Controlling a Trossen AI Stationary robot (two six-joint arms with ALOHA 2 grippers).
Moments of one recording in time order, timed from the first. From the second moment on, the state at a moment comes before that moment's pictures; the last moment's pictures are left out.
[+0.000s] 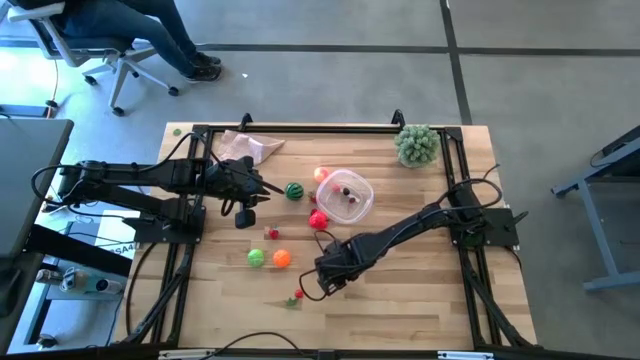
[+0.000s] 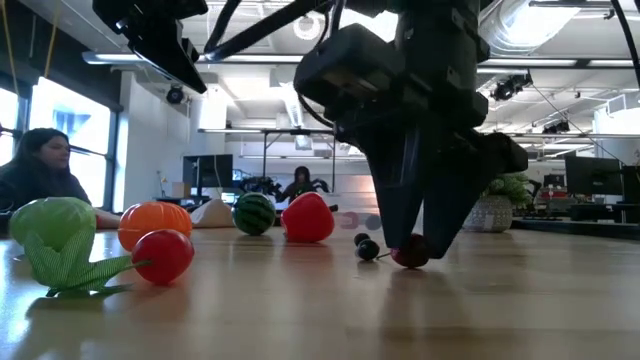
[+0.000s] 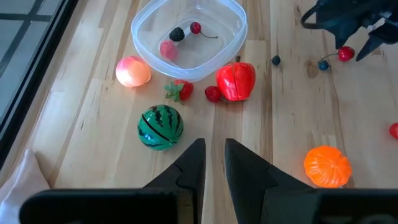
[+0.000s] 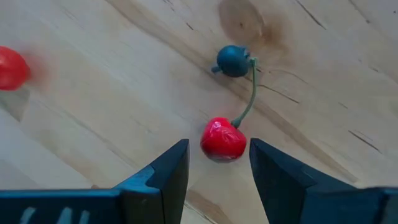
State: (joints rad) left arm 0.17 0.99 0.85 -0.68 -0.11 0.02; right arm 0.35 2.09 1.50 -0.72 -0.11 1.28
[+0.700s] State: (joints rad) left arm 0.17 0.99 0.85 -0.68 -0.11 0.02; right arm 0.34 2.09 1.50 -0.73 -0.11 1.25
